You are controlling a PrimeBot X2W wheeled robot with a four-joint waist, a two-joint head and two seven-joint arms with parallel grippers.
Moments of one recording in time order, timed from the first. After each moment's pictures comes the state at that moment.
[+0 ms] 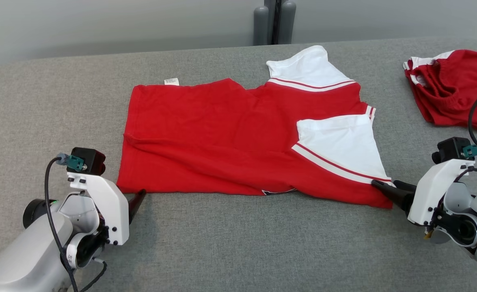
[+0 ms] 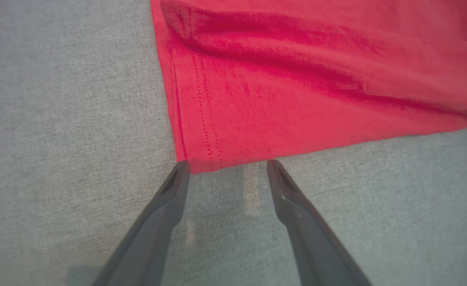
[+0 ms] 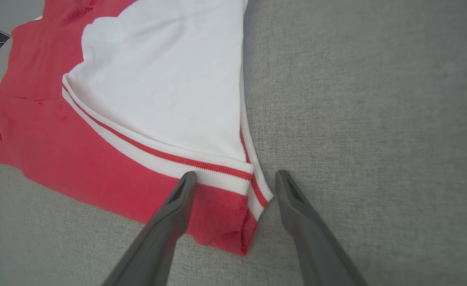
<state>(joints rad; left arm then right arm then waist) -0.53 0.53 -0.75 0.38 -0.95 0.11 0.42 -0.80 -0.59 1.22 0.68 1.56 0.13 0.16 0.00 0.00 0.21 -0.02</state>
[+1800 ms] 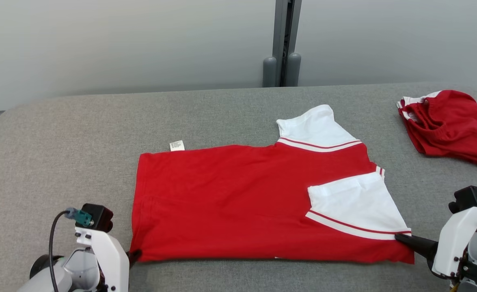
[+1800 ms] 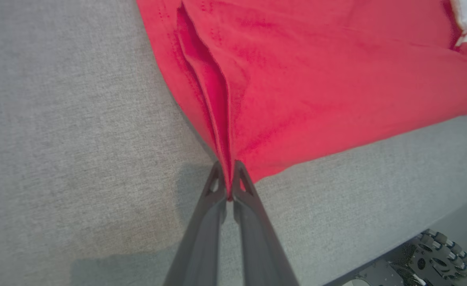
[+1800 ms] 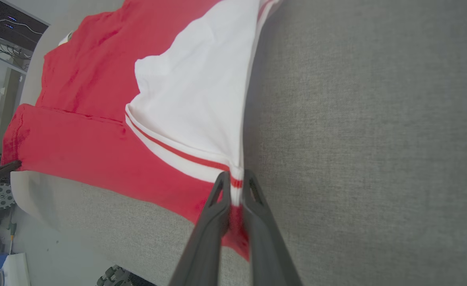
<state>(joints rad) -0.35 0.58 -0.79 0.31 -1.02 0.06 0.44 -0.61 -0.76 1.21 0.47 1.65 0.13 0.19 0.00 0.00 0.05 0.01</state>
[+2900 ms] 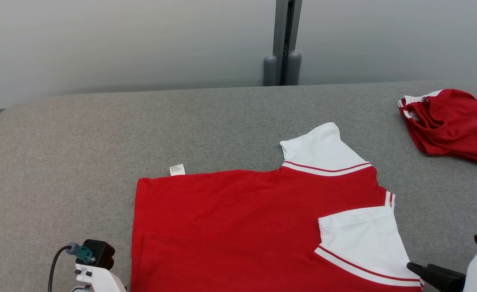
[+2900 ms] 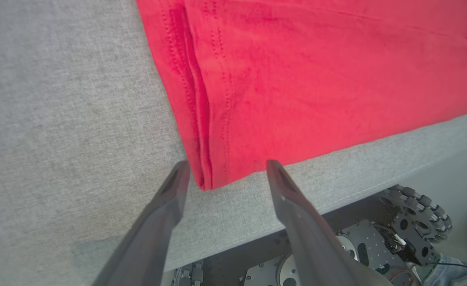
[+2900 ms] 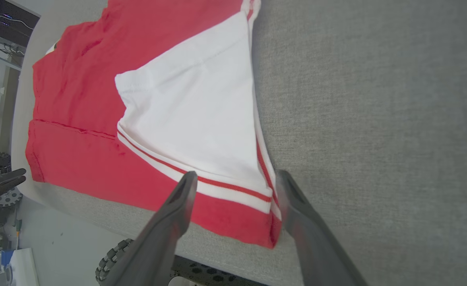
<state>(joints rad) -0.16 0.71 -0.80 0.01 -1.06 0.22 0.50 -0.48 -0.94 1.27 0.25 1.70 0.13 0.06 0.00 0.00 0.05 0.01</state>
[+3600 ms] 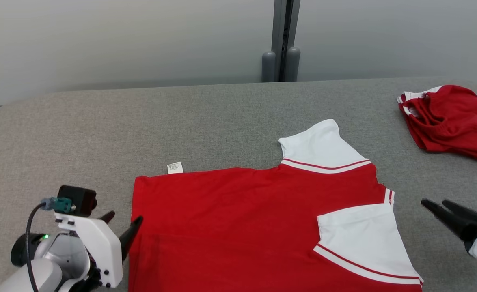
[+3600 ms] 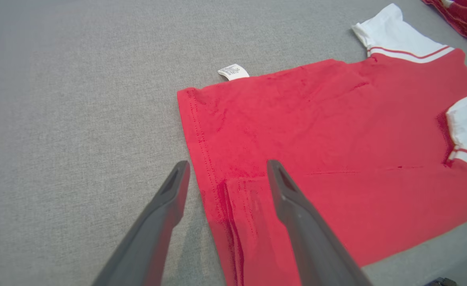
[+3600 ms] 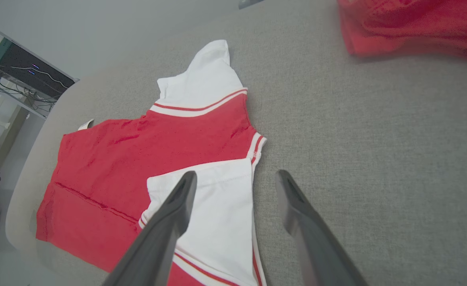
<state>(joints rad) -0.28 0.69 -0.72 0.01 -0.98 0.25 0.35 -0.62 -0.98 1.26 0.25 1.67 0.13 -0.06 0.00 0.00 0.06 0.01</state>
